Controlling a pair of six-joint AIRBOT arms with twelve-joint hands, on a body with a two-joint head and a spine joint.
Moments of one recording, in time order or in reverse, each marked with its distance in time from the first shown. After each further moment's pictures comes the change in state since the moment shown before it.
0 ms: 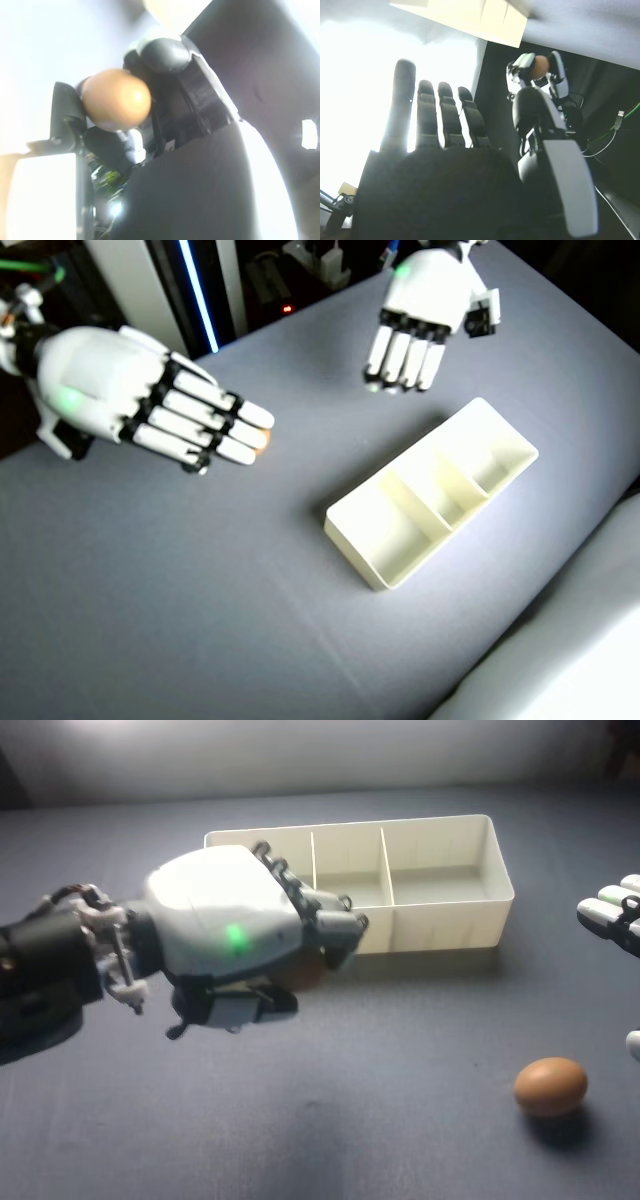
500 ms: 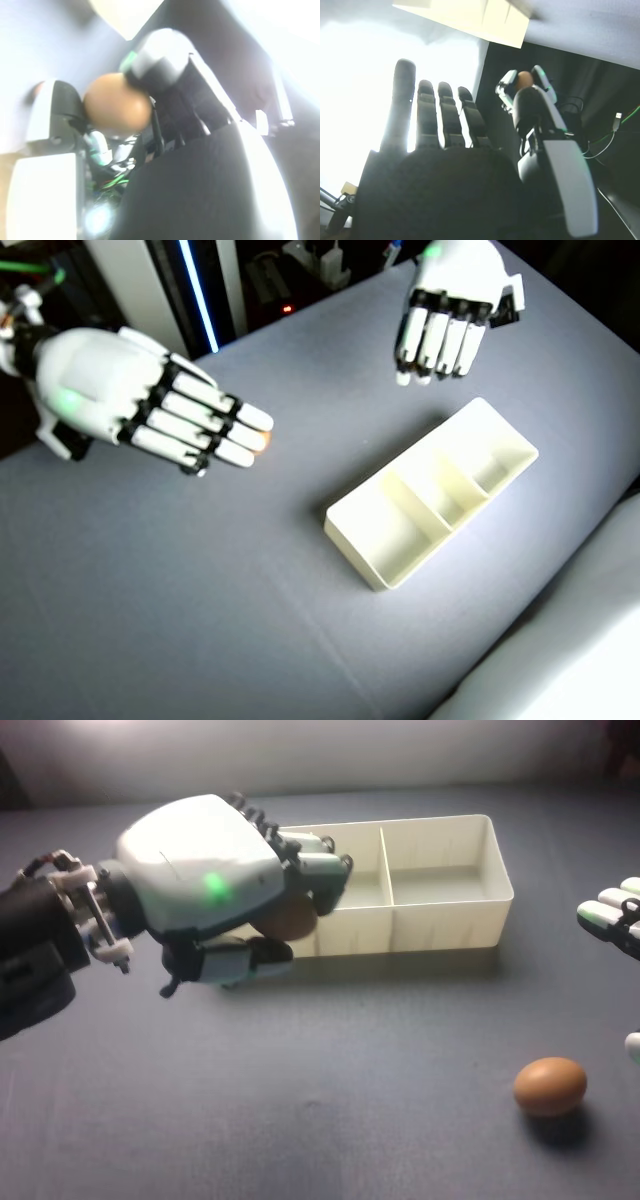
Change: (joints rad) left arm -0.025 0.008 0.020 -0.159 -0.043 0.079; right arm -0.005 -0.005 0.000 0.006 0.003 0.000
